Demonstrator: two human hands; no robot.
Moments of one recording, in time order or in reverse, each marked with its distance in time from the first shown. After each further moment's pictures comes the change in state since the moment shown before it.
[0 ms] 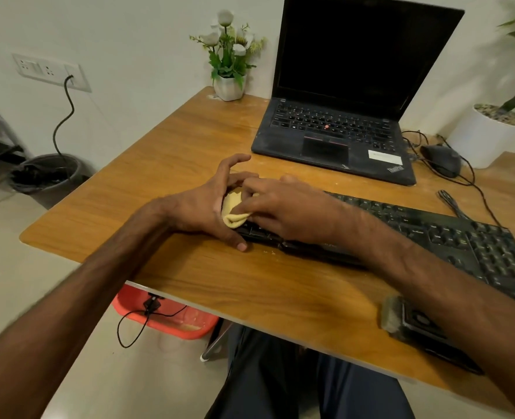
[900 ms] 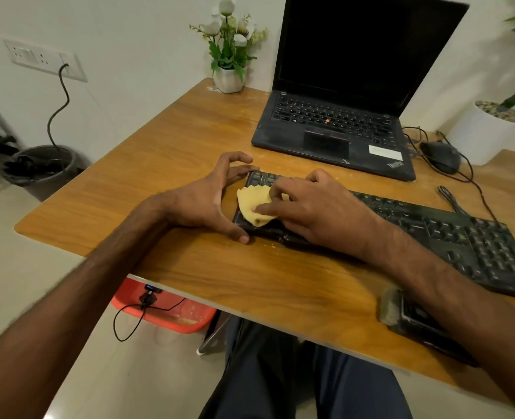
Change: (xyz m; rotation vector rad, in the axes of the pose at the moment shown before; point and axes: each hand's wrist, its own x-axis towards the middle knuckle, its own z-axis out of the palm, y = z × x) left_hand 0.001 -0.002 0.000 0.018 0.022 -0.016; right_hand -0.042 0.004 0.001 -0.211 0.067 0.053
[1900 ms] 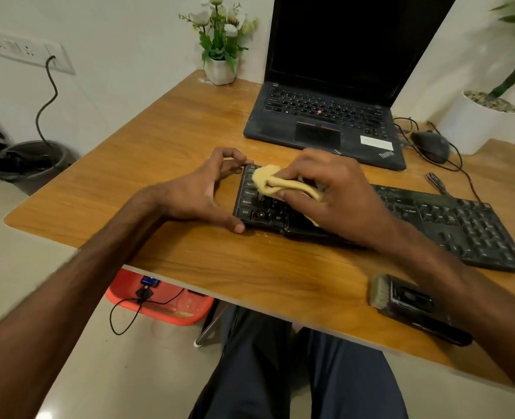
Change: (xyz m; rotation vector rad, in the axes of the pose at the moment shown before) left_hand -0.004 0.003 0.005 -0.041 -0.026 0.032; right_hand -0.019 0.002 -0.008 0.453 0.369 0.176
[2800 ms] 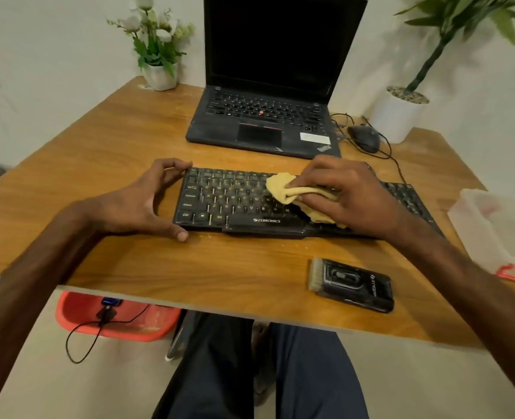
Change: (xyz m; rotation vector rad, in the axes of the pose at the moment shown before) left_hand -0.002 0.003 0.008 0.022 -0.005 0.000; right_hand -0.068 0.038 -0.072 -0.125 -0.077 0.108
